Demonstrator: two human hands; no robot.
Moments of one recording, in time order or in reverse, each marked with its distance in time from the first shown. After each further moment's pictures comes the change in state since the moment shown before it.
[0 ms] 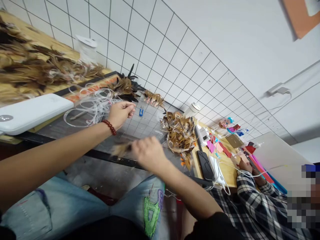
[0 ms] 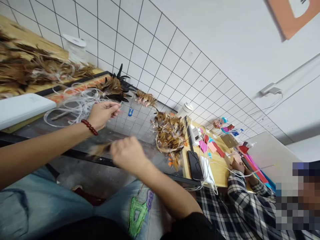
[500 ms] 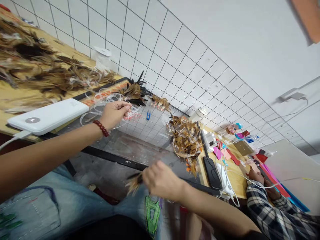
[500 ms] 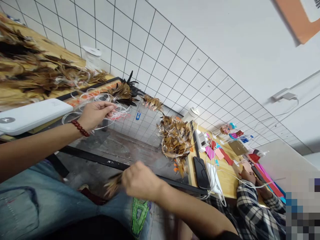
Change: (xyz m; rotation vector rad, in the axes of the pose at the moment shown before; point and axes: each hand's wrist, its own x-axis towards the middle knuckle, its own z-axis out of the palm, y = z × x) left_hand 0.000 0.020 -0.049 0.168 0.018 0.148; right_hand -0.050 -0.012 -0.008 0.050 -0.062 -0.344
